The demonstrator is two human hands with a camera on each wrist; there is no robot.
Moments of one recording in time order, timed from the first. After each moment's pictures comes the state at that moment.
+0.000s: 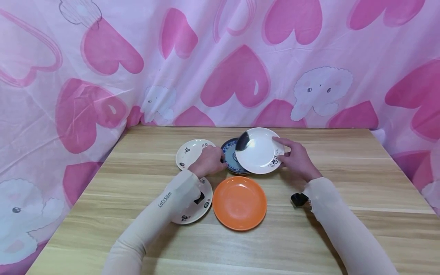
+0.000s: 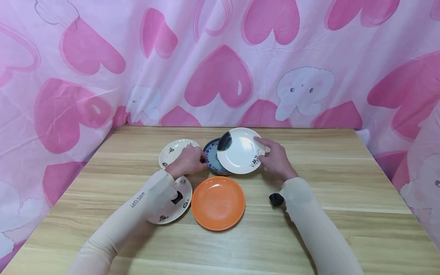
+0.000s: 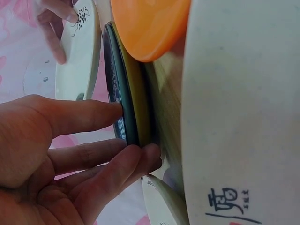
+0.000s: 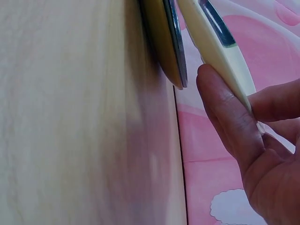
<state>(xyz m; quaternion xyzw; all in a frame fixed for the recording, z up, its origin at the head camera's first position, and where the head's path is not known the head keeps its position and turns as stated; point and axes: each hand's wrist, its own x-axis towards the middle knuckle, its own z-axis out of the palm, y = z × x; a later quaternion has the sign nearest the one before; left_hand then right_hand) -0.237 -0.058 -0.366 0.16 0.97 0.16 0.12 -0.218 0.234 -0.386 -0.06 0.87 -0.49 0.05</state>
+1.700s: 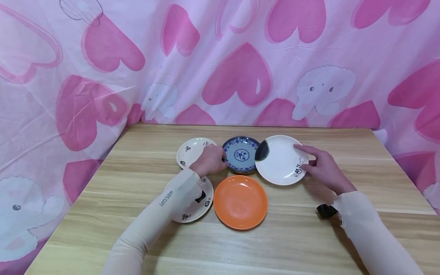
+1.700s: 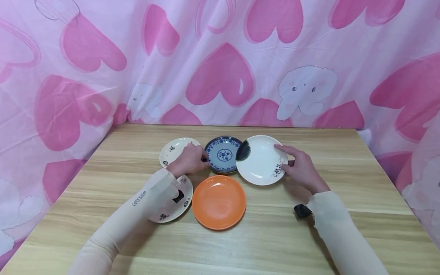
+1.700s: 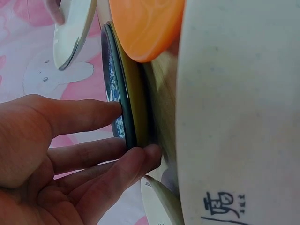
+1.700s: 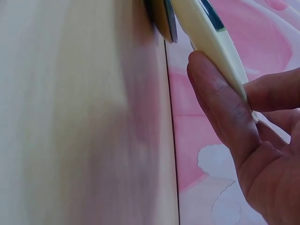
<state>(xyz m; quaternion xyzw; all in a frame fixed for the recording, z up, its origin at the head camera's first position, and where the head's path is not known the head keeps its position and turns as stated) -0.238 -0.057 -0.366 0.15 0.96 0.17 0.14 -0.180 0.289 -0.381 -0.08 0.89 -0.44 0.05</state>
